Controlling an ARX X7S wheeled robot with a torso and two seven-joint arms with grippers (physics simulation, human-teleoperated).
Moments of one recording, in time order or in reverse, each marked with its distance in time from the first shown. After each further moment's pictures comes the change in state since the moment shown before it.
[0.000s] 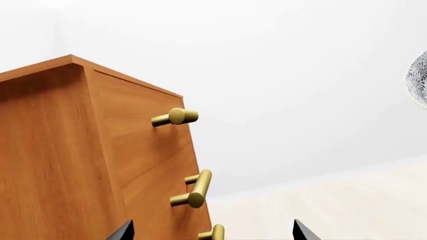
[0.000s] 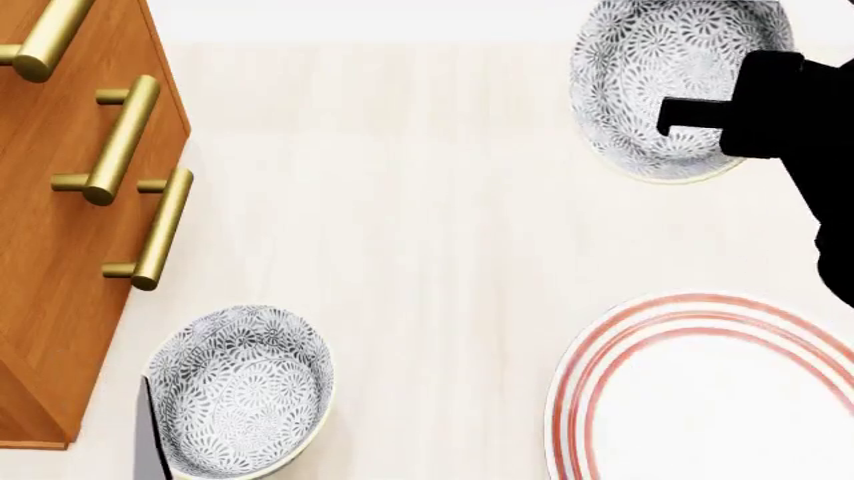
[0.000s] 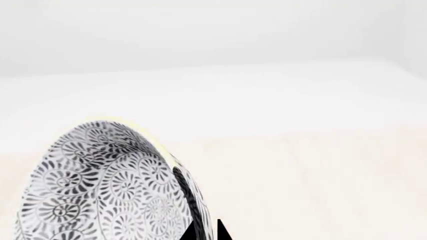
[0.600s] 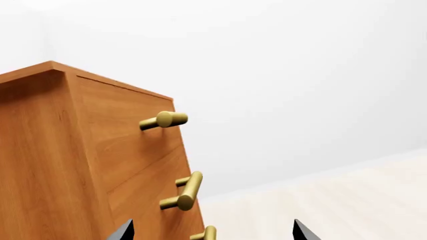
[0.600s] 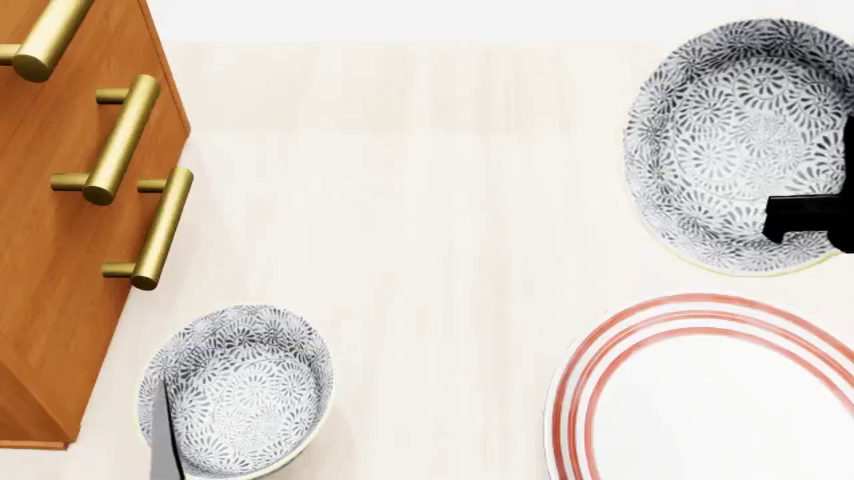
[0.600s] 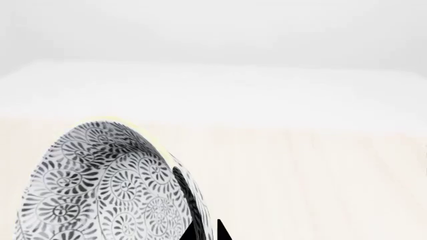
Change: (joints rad) left arm -0.008 -0.008 0.029 0.017 0.016 -0.029 0.007; right arm 0.126 0.367 -0.026 -0.322 -0.136 0.111 -0.149
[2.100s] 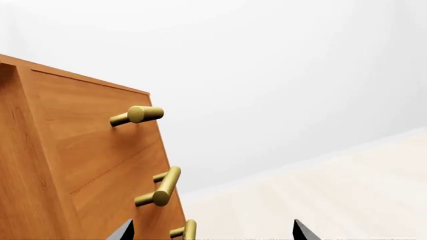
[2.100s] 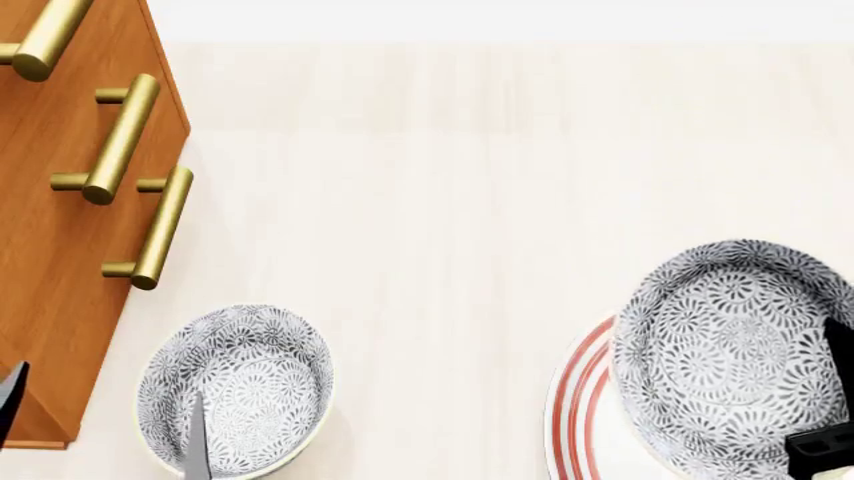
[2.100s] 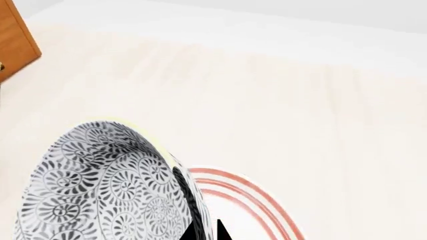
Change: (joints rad) left arm -0.022 -0.020 0.052 0.017 -0.010 -0.062 0.028; right arm -0.092 0.267 -0.033 -0.208 -0.182 0.089 -0.209
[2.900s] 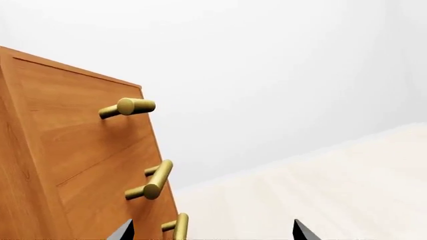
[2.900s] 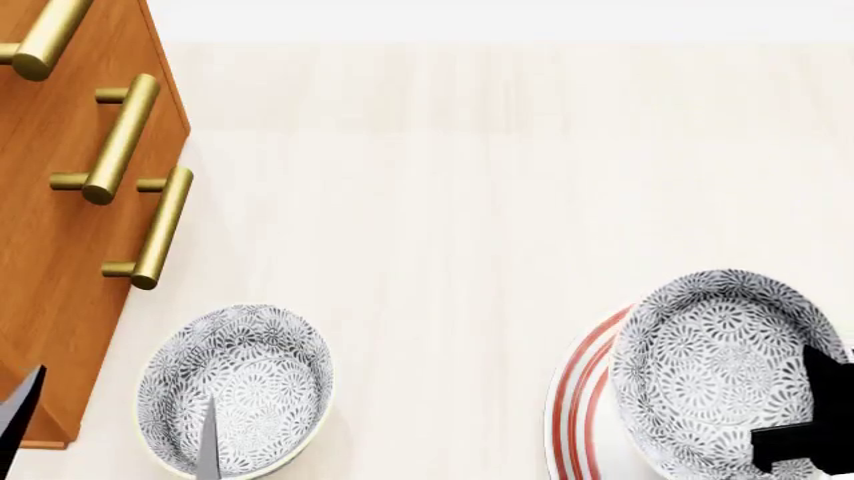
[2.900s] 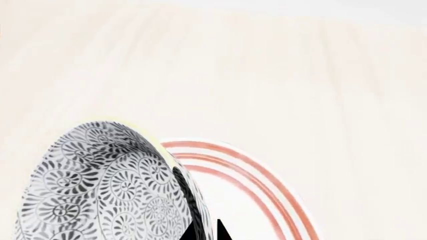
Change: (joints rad) left arm -0.008 -0.006 0.018 -0.008 -0.021 -0.012 0.004; right arm -0.133 -0.157 -0.070 0.151 0.076 -0.109 0.079
